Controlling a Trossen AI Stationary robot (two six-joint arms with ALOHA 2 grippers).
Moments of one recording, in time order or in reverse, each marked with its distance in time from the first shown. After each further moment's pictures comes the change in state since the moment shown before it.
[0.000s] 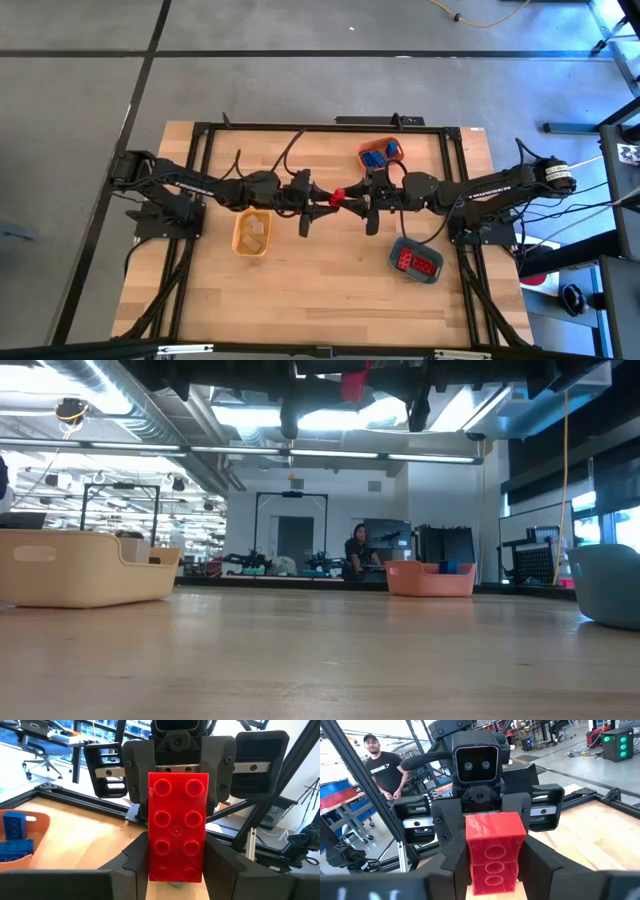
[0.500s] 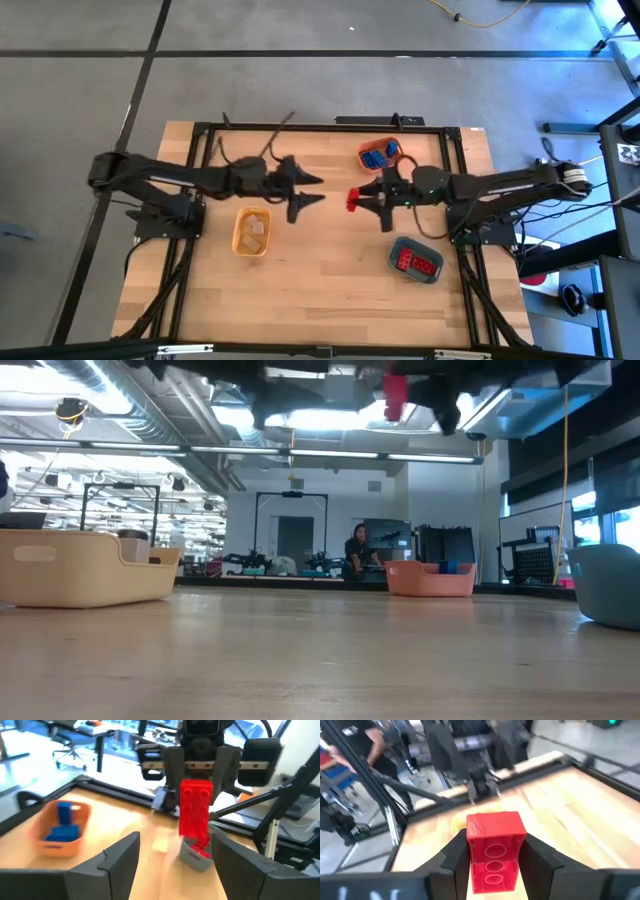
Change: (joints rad) left arm 0.062 -0.187 0.000 -0.292 -0.015 0.020; right arm -0.034 -0.182 0.001 -0.364 -0.039 -0.015
